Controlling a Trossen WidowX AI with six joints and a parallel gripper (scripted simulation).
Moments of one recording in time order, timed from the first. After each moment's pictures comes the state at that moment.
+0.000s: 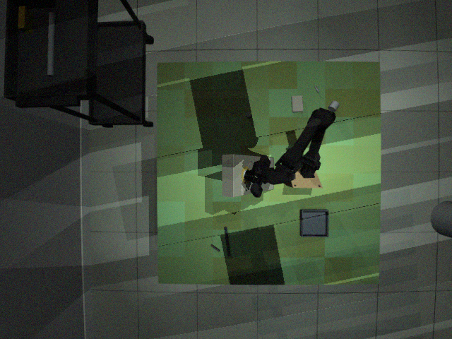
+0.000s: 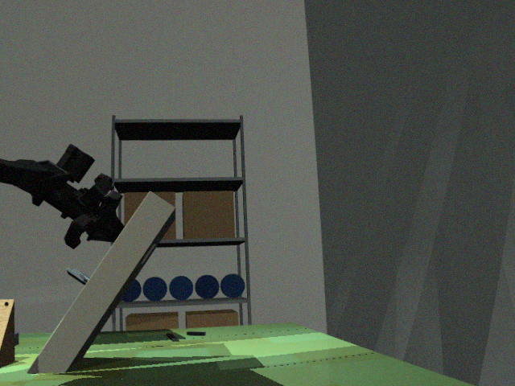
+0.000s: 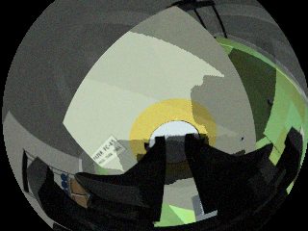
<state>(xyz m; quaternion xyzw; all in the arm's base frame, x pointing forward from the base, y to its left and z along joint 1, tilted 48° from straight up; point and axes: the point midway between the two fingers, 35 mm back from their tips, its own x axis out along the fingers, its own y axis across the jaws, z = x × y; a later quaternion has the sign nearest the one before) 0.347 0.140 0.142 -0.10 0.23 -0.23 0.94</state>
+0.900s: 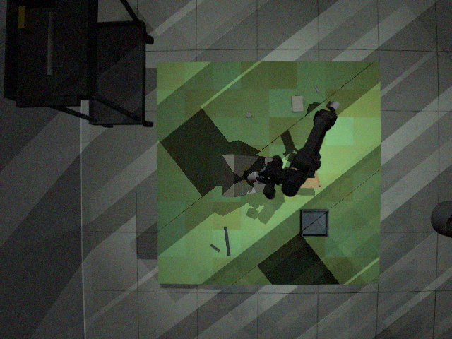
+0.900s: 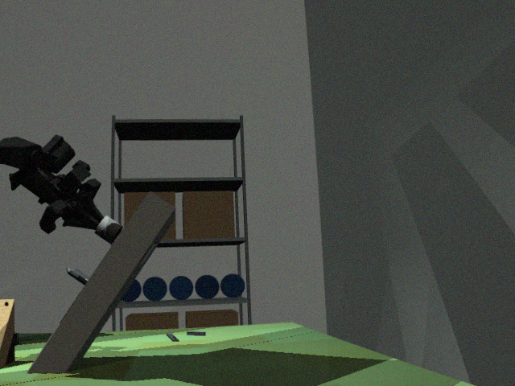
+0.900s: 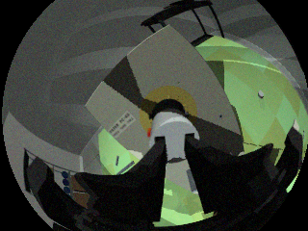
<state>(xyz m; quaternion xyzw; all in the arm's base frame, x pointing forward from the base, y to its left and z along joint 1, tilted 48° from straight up) 0.298 0.167 0.160 -0.10 0.24 -0.23 0.94</state>
